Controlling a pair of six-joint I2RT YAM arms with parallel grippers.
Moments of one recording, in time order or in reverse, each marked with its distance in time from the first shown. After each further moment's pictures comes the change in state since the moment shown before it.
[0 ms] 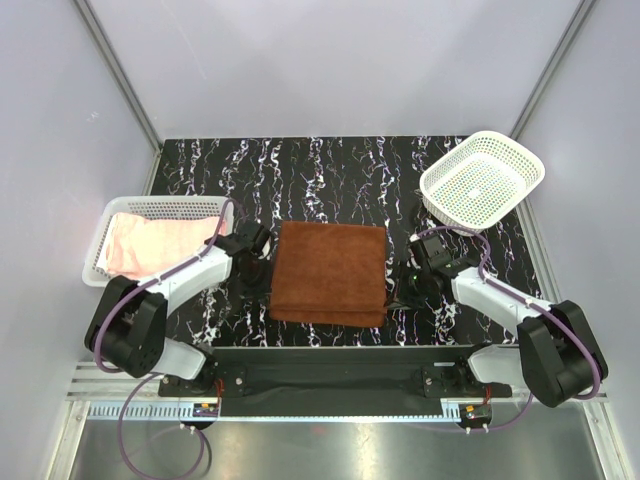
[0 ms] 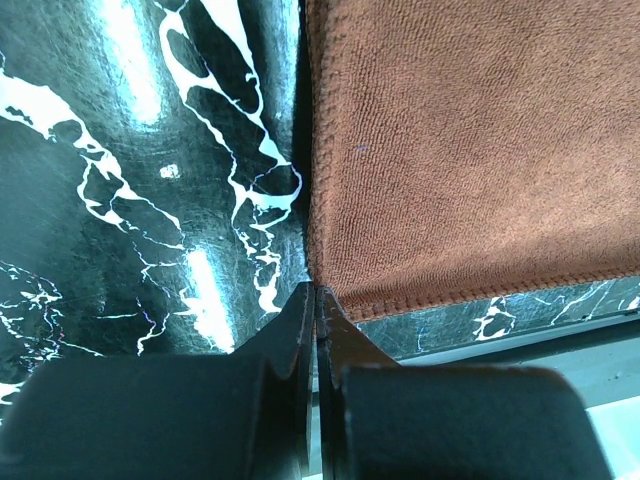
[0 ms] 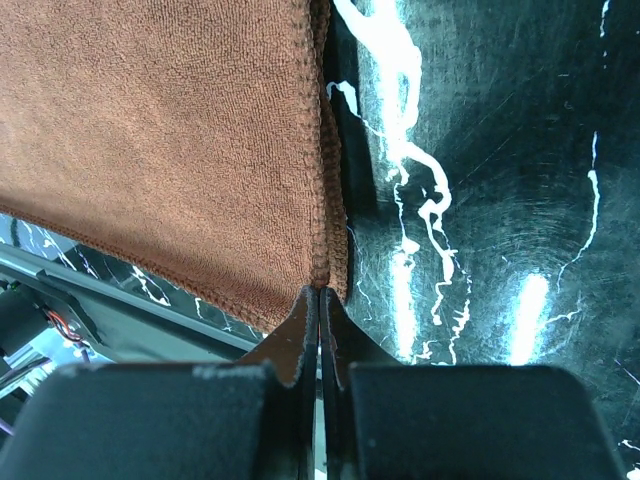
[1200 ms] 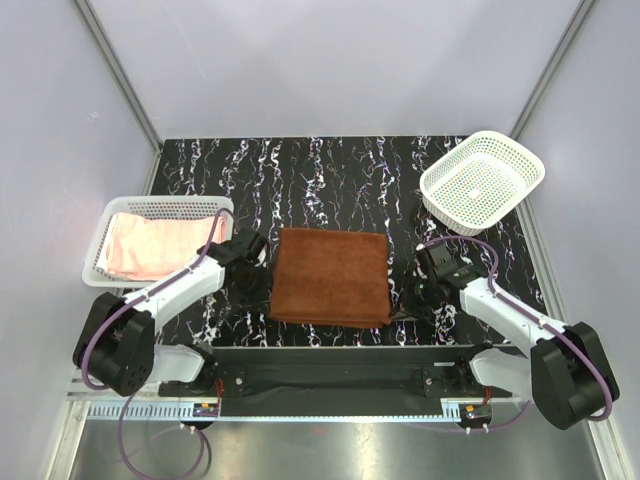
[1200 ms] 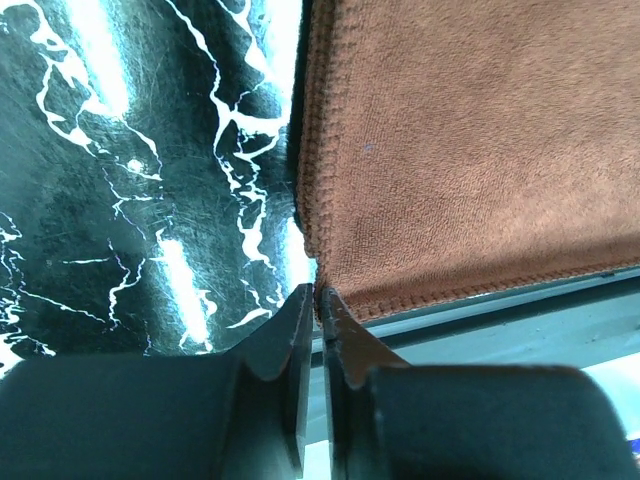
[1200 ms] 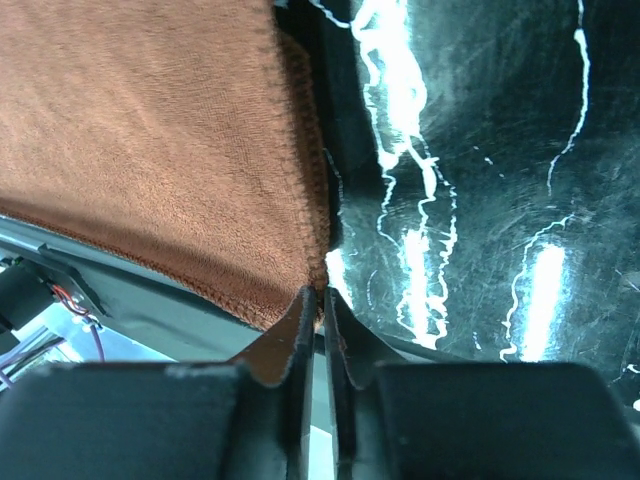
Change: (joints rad) left arm -0.012 -0.116 -0.056 -0.050 0.045 -0.054; right arm 0.002 -0.126 -0.039 -0.119 -0.025 0.040
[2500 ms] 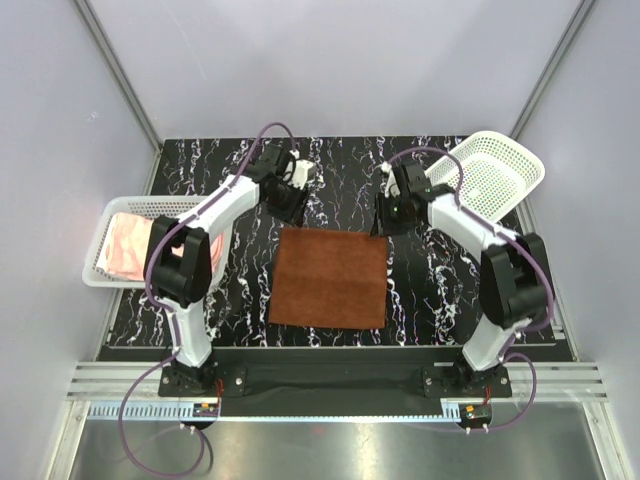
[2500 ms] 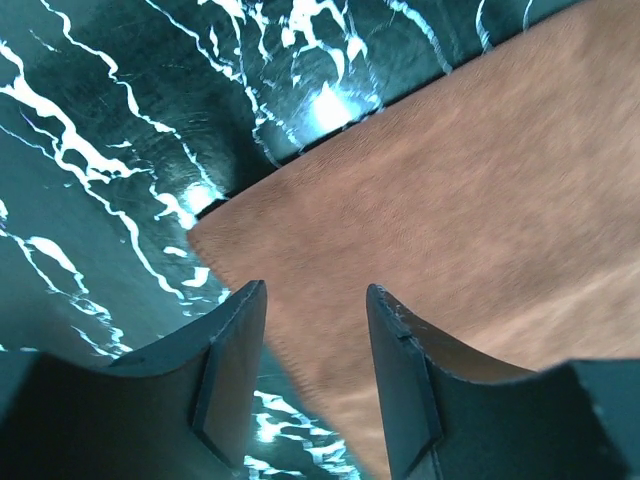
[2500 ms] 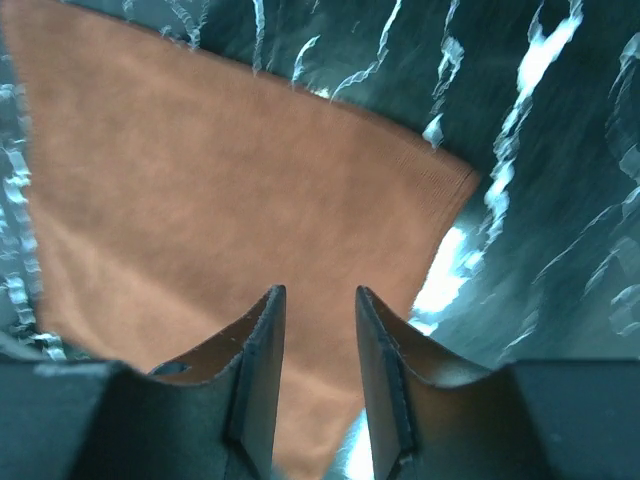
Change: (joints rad) left arm 0.062 0.617 0.833 0.037 0.045 0.589; right arm -0.061 0.552 0.681 0.034 0.096 -0.428
